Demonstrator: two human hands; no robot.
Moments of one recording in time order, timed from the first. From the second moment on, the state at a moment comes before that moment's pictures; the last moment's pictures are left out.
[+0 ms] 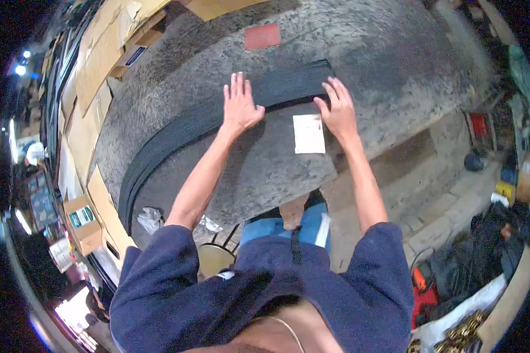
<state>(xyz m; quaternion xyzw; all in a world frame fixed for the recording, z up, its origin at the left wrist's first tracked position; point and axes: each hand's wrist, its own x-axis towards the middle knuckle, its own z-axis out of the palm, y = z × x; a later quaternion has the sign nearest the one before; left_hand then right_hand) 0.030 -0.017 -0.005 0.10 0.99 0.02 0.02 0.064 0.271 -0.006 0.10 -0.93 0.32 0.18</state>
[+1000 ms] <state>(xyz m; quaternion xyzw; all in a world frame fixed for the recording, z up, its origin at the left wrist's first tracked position) 0.022 0.004 -0.031 0.12 0.99 0.06 -0.01 -0.021 0.254 -0.042 0.22 -0.95 0.19 0.13</state>
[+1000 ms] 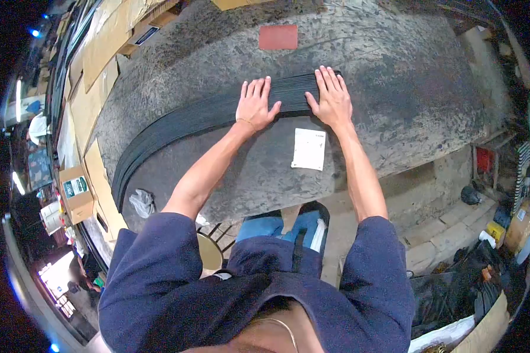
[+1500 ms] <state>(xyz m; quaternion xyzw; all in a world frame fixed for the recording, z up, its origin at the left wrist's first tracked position) 0.016 0.002 -0.034 0.15 0.99 0.06 -0.02 0.048 0.234 0.021 0.10 -0.95 0.25 0.18</state>
